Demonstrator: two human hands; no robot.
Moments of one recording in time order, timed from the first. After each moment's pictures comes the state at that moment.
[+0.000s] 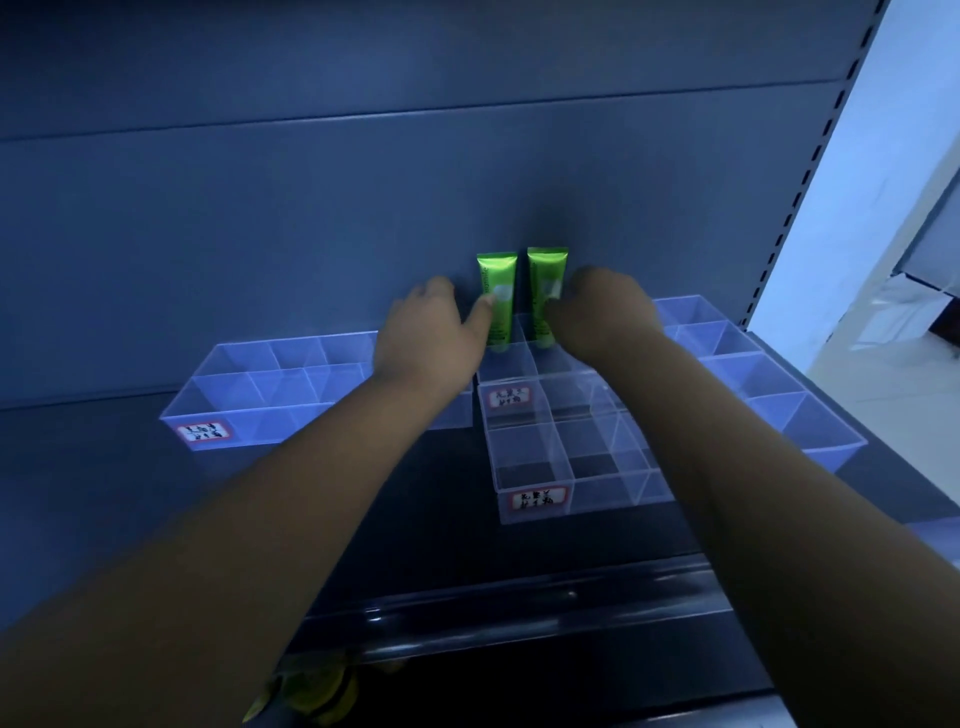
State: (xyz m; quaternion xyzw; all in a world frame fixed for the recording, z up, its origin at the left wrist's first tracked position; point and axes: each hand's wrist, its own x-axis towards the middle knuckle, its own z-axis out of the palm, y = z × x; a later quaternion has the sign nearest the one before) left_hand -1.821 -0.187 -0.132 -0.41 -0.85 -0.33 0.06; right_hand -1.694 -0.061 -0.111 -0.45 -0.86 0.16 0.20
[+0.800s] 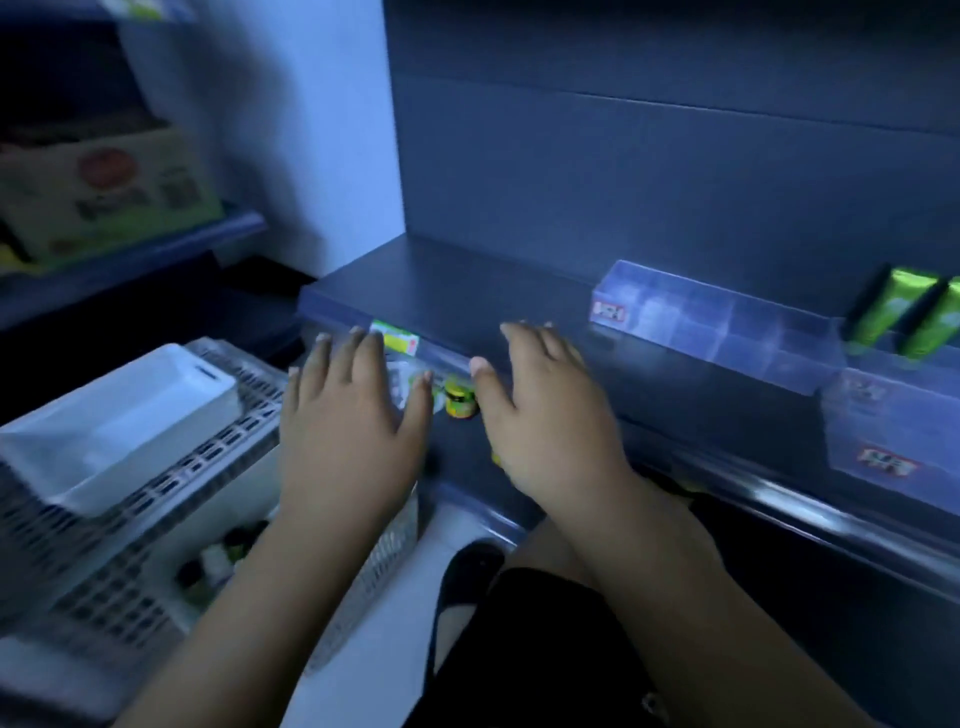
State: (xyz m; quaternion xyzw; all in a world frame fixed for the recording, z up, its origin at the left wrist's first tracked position) left_hand -1.743 -0.701 -0.144 -0.08 -0.95 -0.21 0.23; right_hand -1.716 -0.532 -0.121 -0.03 -0.95 0.21 0.22
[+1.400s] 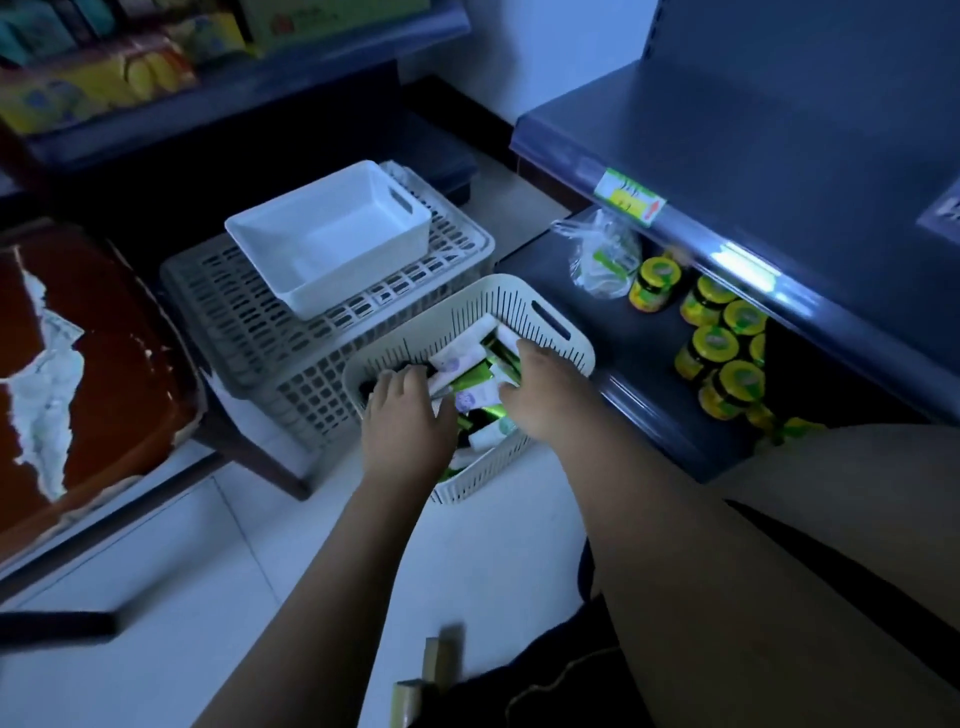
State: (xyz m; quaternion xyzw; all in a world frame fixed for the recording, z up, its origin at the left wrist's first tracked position) left_hand -1.727 -0.876 -0.336 0.12 -0.96 -0.24 0.02; right_hand -1.782 -0.710 -0.286 0.04 -0.97 0.20 -0.16
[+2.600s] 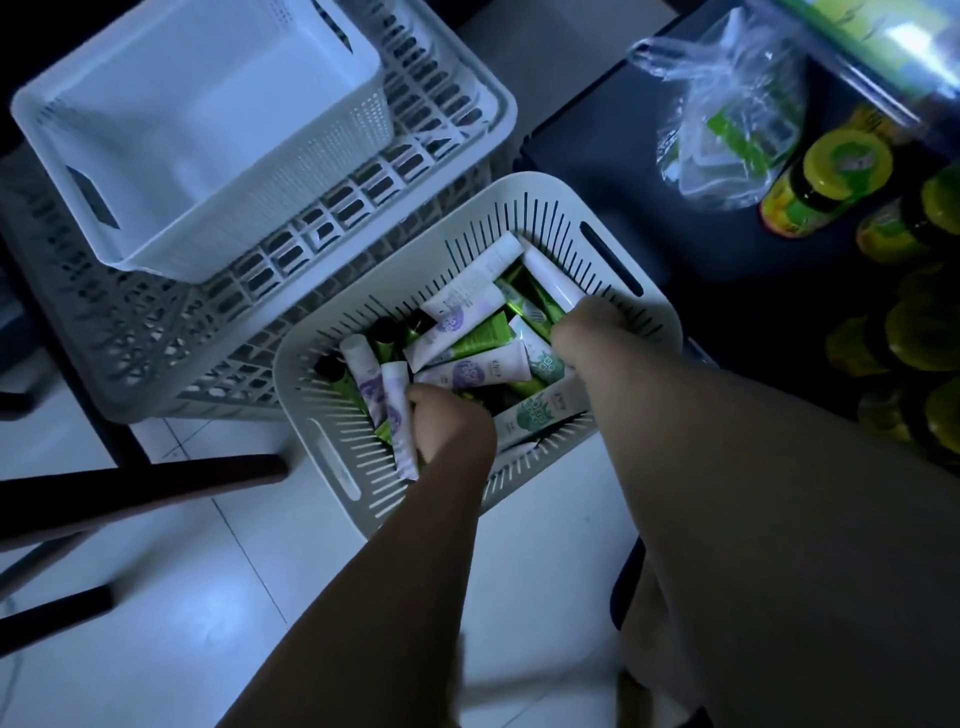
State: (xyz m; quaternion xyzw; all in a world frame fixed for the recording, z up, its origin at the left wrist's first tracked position) left_hand -1.852 -0.816 -0.494 0.57 -0.74 -0.34 -0.10; right_hand -1.965 -0.707 -0.468 -0.26 -0.85 0.26 -0.36
